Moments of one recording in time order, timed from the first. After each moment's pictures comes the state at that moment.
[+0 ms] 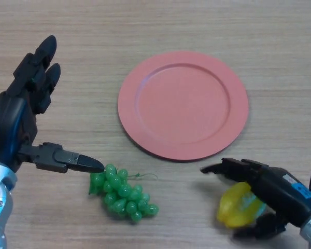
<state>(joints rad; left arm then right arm) -0.09 0.29 0.17 -0.31 -0.13 0.15 -0.23 -0.01 -0.29 0.01 0.19 -0.56 -0.52 0.28</state>
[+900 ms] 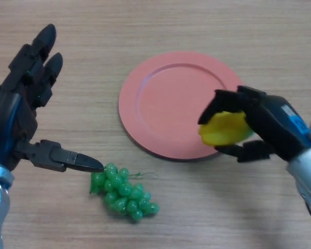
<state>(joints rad) -0.08 0.30 0.18 -0.38 -0.20 0.16 -0.25 -0.29 -0.27 0.06 0.14 -0.60 -0.39 0.18</state>
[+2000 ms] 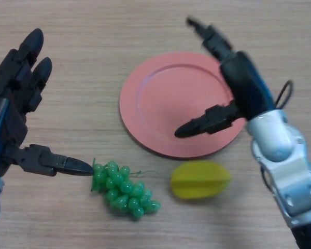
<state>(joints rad) -0.05 0.31 0.22 -0.38 -0.22 0.16 -0.25 -0.41 -0.18 0.19 -0.03 -0.27 0.05 -0.01</state>
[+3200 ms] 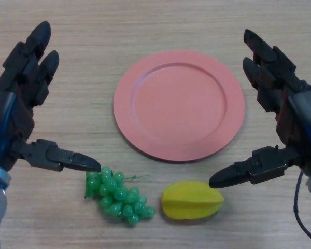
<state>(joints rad) -0.07 0.29 0.19 -0.40 -0.21 0.16 -0.24 -0.08 -0.20 0.08 -0.64 -0.04 0.45 0.15</state>
